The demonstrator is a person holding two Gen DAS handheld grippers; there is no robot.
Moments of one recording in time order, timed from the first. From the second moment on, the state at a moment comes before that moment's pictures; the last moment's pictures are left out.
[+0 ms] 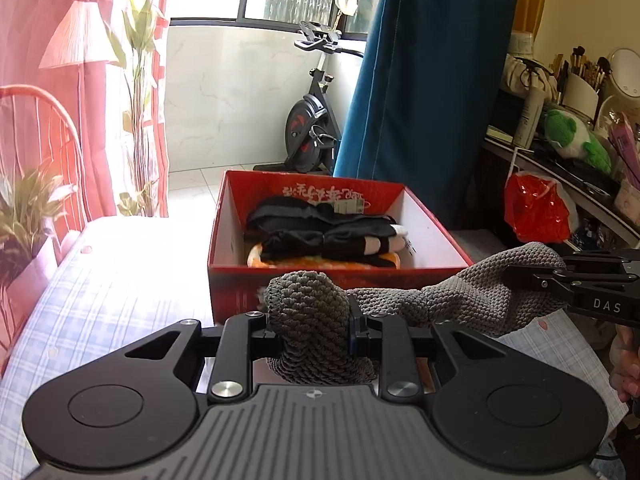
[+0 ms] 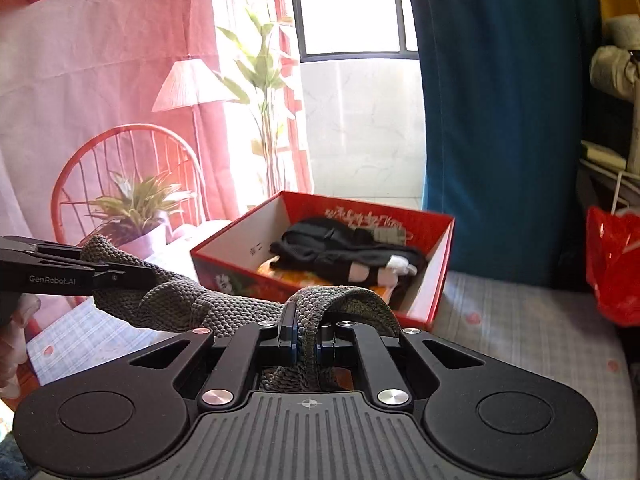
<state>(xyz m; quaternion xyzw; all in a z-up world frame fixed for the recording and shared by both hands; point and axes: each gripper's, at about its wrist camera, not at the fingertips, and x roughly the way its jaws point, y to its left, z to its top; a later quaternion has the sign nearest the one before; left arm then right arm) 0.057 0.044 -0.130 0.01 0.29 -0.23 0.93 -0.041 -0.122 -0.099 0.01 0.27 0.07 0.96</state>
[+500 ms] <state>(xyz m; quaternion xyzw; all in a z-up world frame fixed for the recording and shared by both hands) 0.142 0.009 -0.126 0.04 0.32 -0.20 0.92 0.053 -0.145 -0.109 0.03 0.29 0.03 0.96</state>
